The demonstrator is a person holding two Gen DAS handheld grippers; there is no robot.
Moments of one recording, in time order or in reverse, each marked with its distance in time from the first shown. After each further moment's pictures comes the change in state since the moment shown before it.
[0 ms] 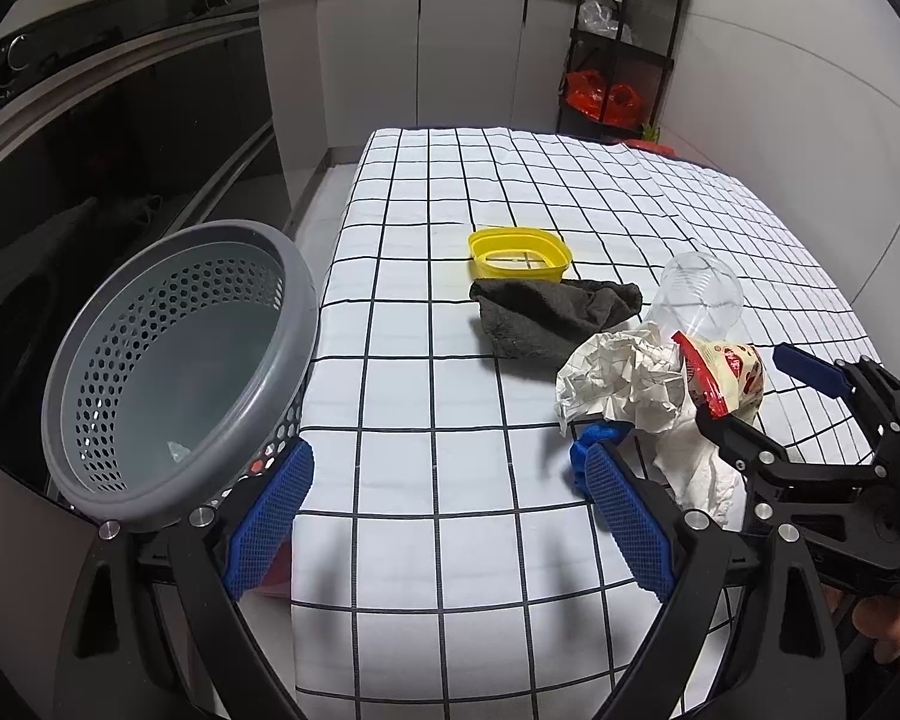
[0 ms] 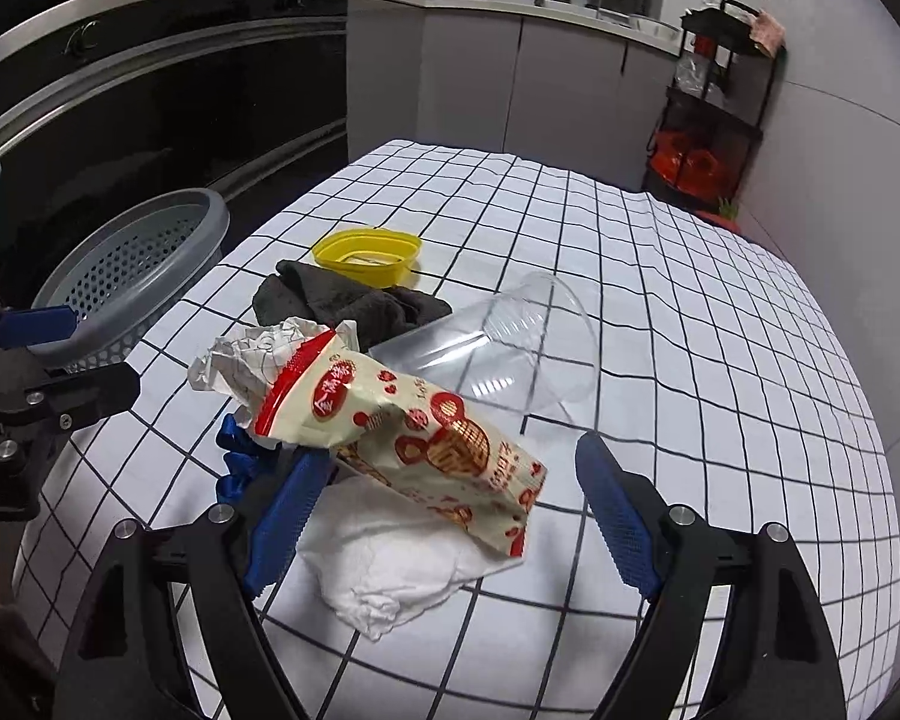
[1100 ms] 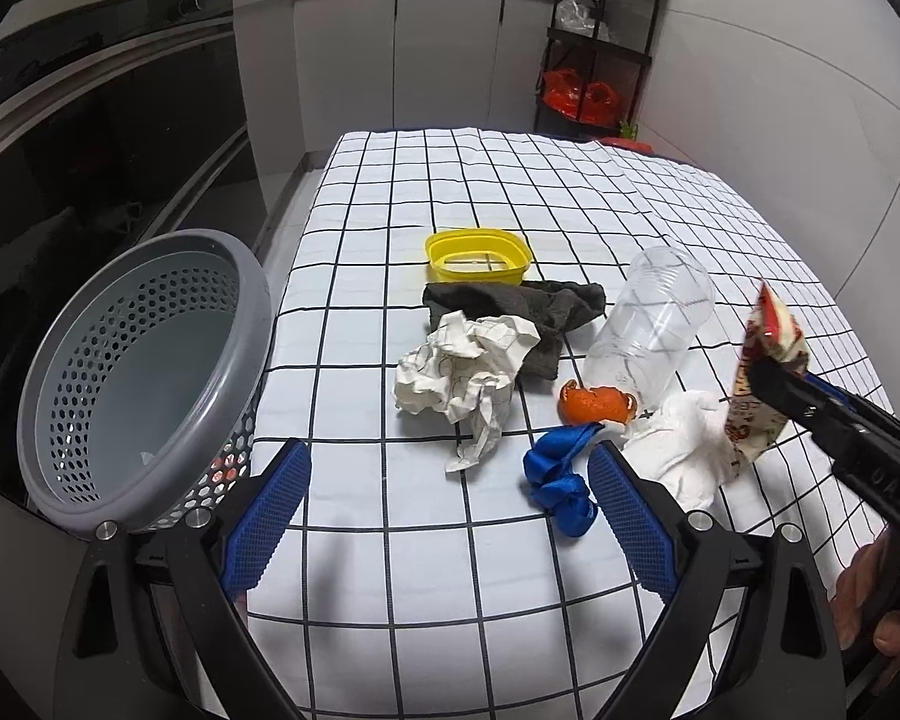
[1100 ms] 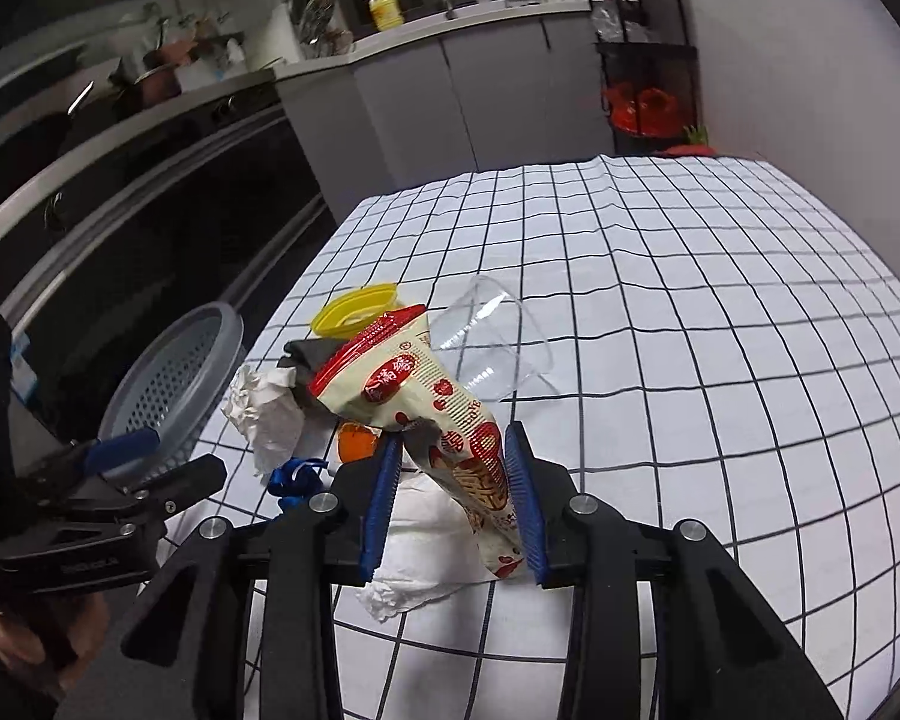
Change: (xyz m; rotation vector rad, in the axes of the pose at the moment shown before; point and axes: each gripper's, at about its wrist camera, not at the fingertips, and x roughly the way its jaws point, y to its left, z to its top) left arm 0.010 -0.018 0.003 0.018 -0.007 -0.041; right arm -0.038 -0.054 -0.022 0.396 -0.084 0.157
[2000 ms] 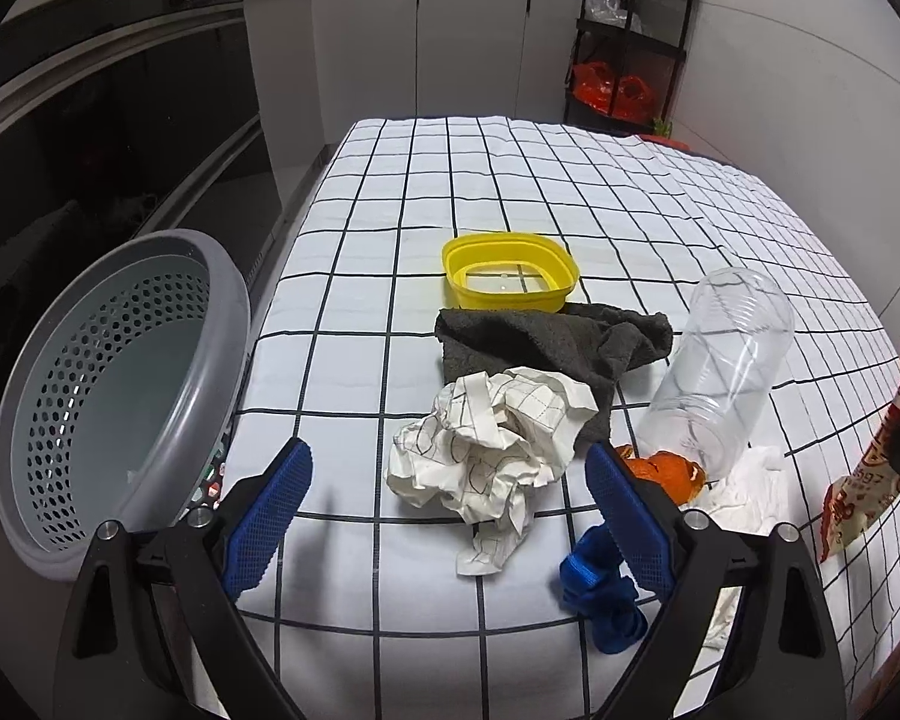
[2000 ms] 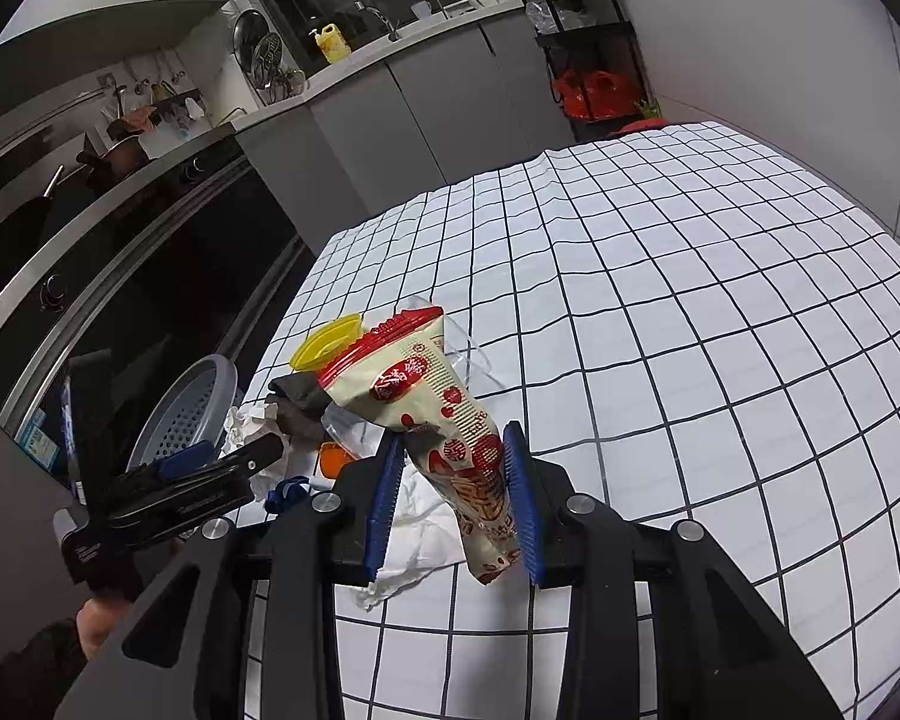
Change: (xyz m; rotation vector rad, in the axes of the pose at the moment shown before) left arm 0.060 0.001 0.024 -0.028 0.012 0.061; right arm -0.022 -0.032 -0.005 0.126 -0.026 0.011
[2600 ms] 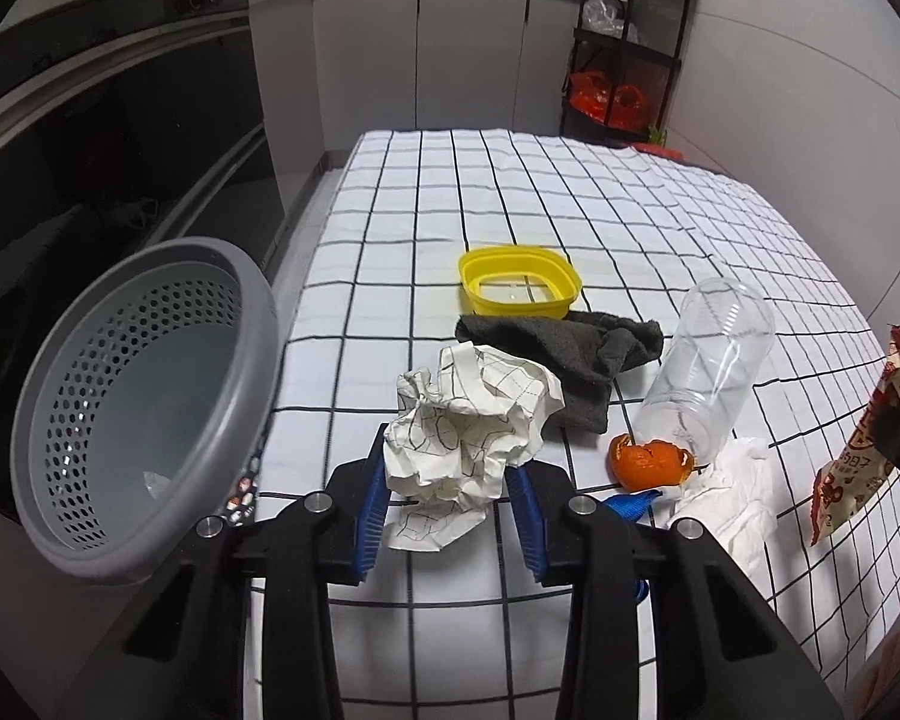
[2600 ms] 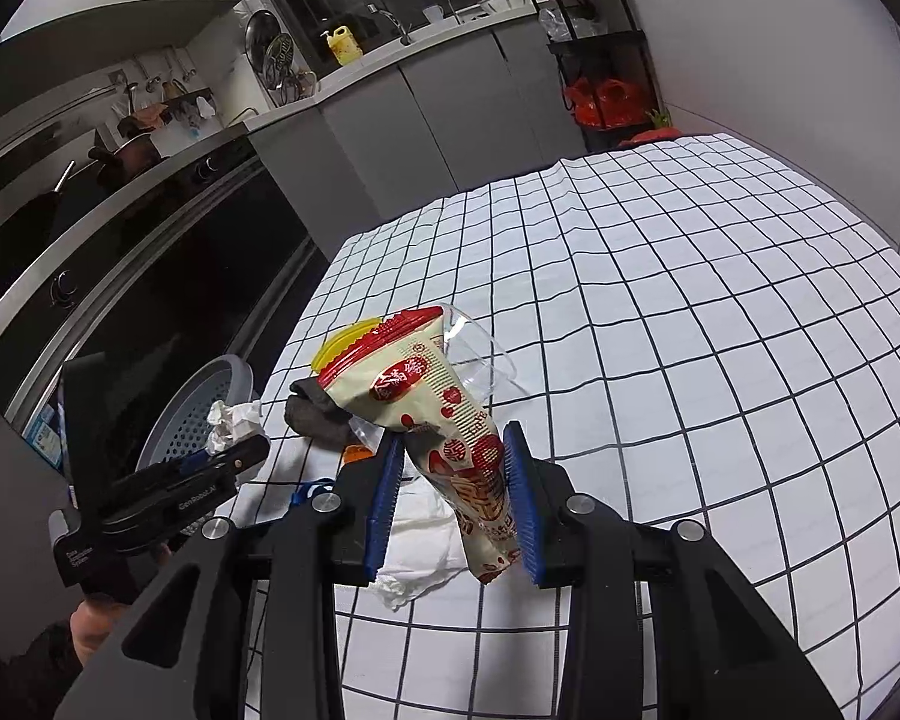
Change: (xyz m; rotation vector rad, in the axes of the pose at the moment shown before) left arm -0.033 0.013 -0.005 0.005 -0.028 -0.008; right arm -0.006 0.021 0.003 -0.029 -0.017 0.015
